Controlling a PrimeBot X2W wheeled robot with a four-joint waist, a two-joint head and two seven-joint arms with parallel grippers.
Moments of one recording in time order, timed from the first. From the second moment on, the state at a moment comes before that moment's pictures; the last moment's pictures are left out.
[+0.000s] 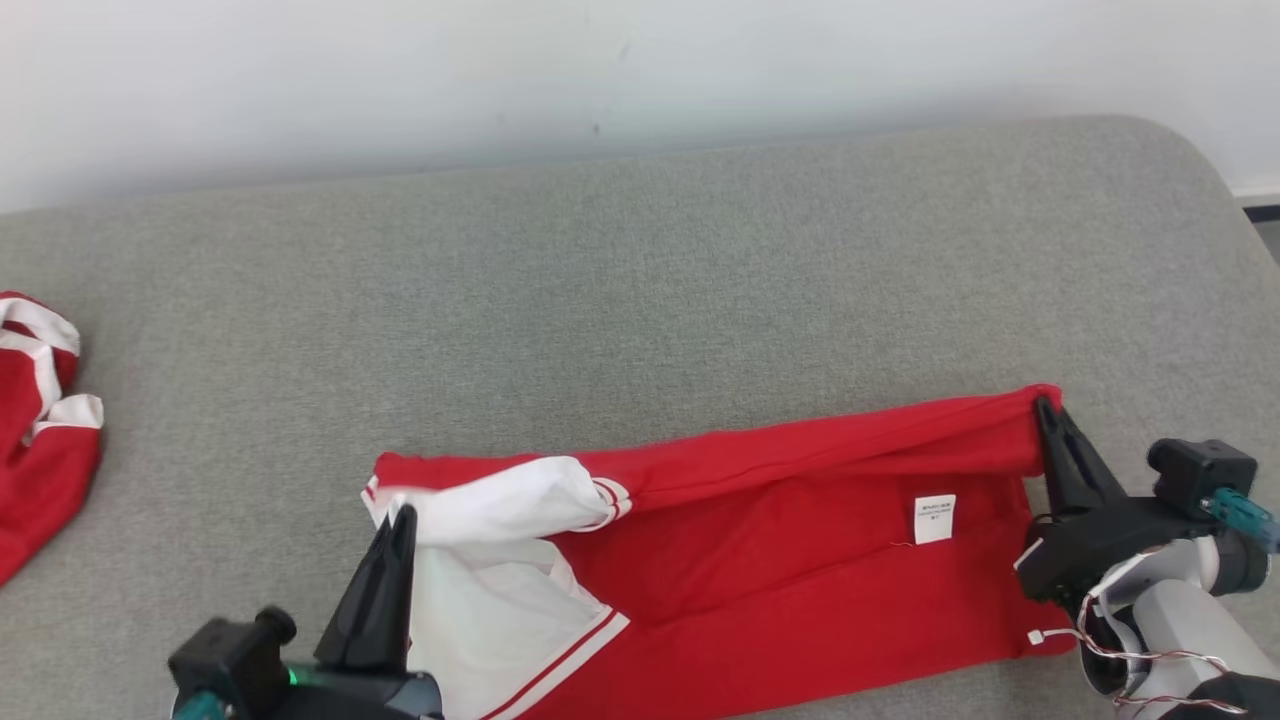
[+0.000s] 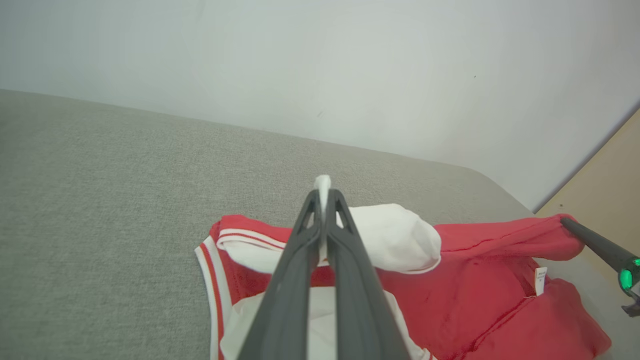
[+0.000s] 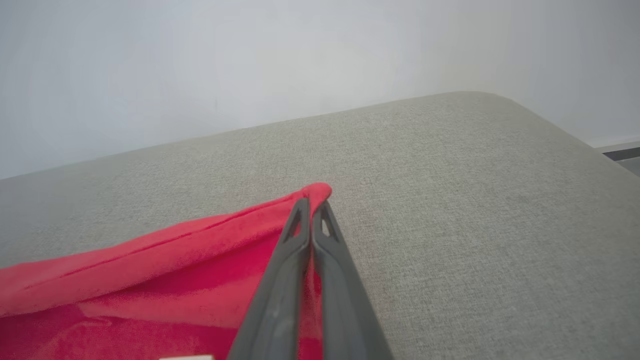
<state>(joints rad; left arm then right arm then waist) -0.14 0.36 -0.43 0.04 -0.71 0.07 -0.26 -0.43 -0.35 0.20 0.67 0.53 0.13 -0.26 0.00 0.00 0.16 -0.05</state>
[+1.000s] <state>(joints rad) 0.02 0.12 -0.16 0.19 -0.41 -0.08 -0.26 -0.25 -0.38 0.14 0.58 0.61 0.13 -0.26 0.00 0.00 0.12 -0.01</state>
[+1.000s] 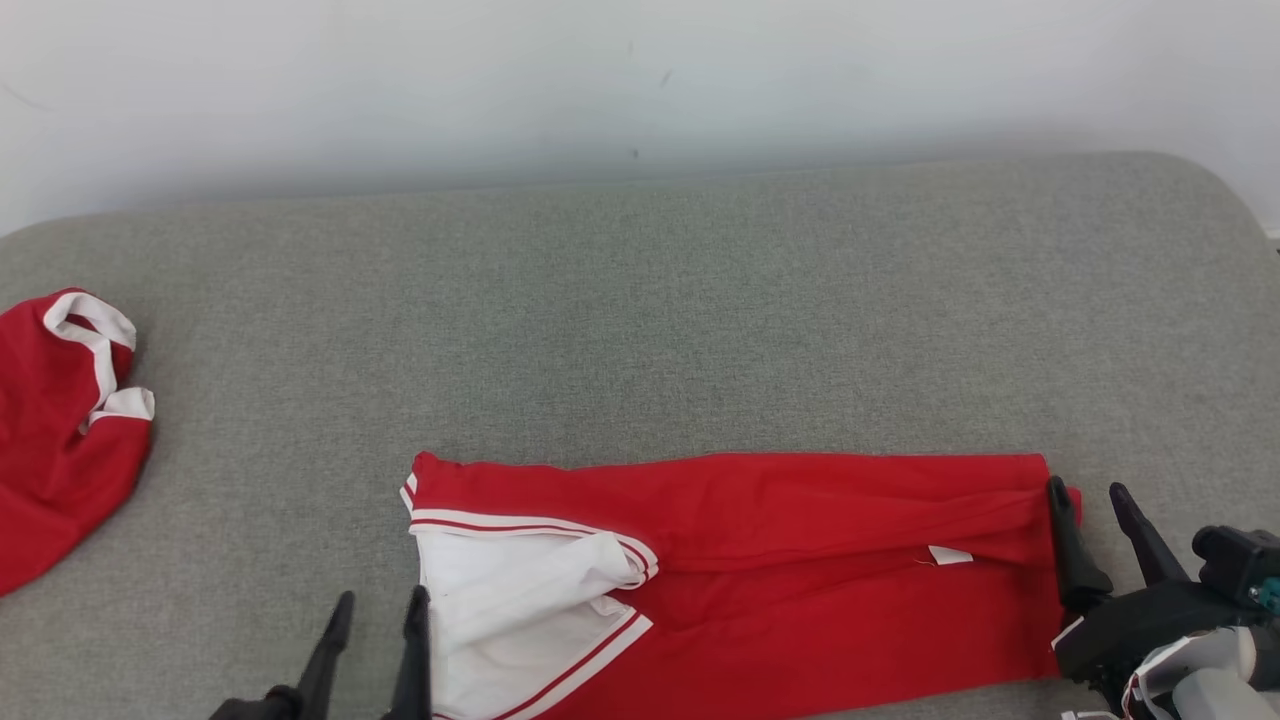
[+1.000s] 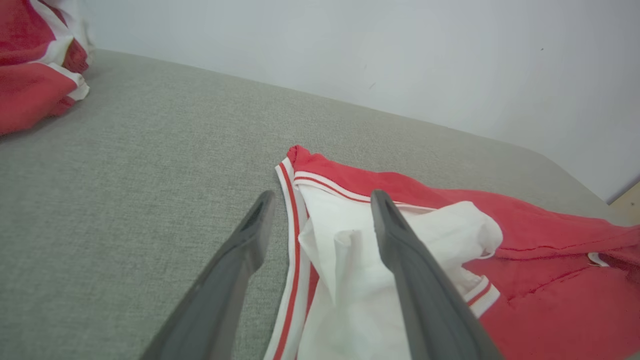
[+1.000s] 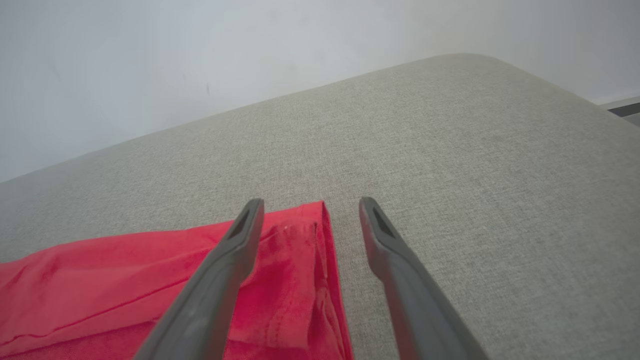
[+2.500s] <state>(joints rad) 0.12 0.05 0.04 0.20 -0.09 -0.09 -0.26 -0.38 -0.43 0.23 0.97 0.66 0.13 -0.26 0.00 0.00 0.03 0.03</state>
